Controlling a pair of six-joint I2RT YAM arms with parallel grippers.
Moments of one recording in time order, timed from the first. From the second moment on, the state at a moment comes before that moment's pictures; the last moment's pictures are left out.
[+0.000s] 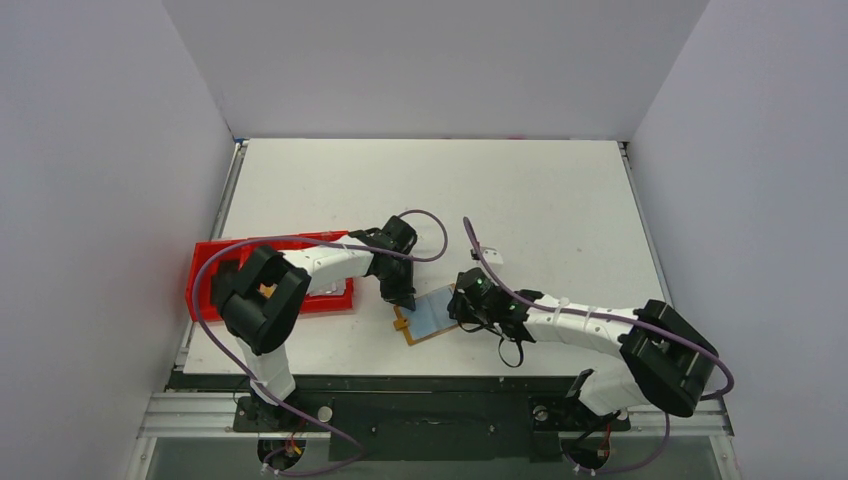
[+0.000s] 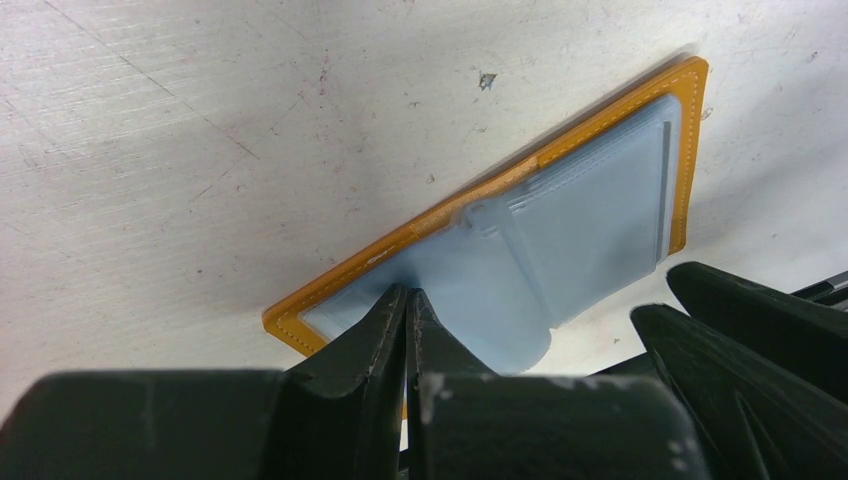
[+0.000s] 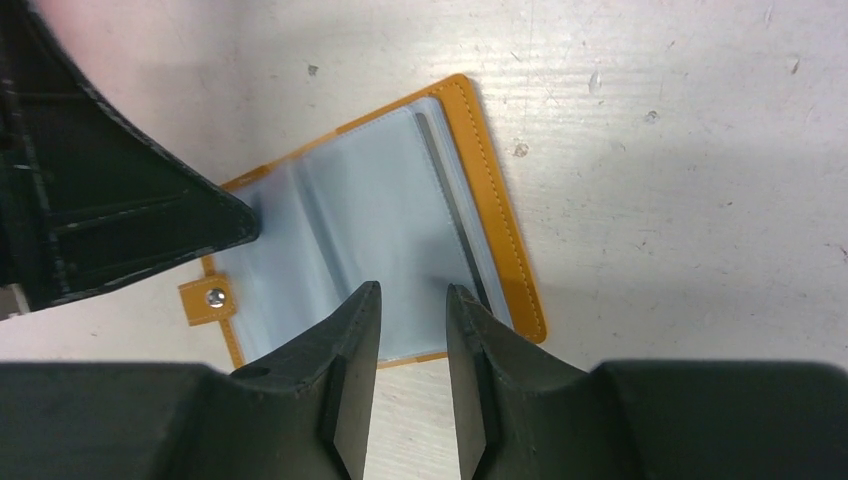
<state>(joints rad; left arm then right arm) -0.67 1.81 1.09 -0.53 0.21 -0.70 0.90 1.36 0.63 -0.11 0.27 0.88</state>
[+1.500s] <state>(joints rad) -0.64 1.81 1.12 -0.58 0.18 -0.67 0.88 1.57 0.60 0.23 0.01 0.99</state>
